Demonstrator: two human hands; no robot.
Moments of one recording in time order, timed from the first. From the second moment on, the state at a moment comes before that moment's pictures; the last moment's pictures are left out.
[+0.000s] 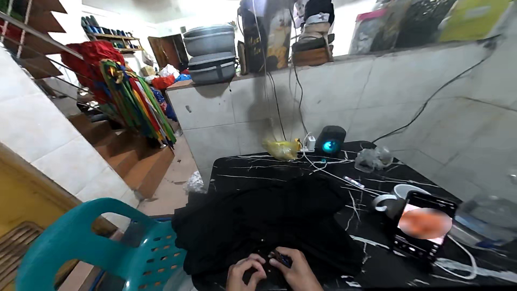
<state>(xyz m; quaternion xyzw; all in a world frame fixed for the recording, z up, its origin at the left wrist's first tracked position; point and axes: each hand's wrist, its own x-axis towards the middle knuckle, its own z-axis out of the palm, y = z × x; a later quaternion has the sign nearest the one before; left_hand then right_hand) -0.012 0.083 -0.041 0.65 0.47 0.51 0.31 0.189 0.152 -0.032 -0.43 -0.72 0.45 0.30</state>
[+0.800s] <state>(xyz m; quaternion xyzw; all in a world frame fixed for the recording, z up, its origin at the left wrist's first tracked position) -0.021 0.074 -0.034 0.64 0.44 0.50 0.38 0.186 0.117 0.004 -0.53 -0.80 0.17 0.22</state>
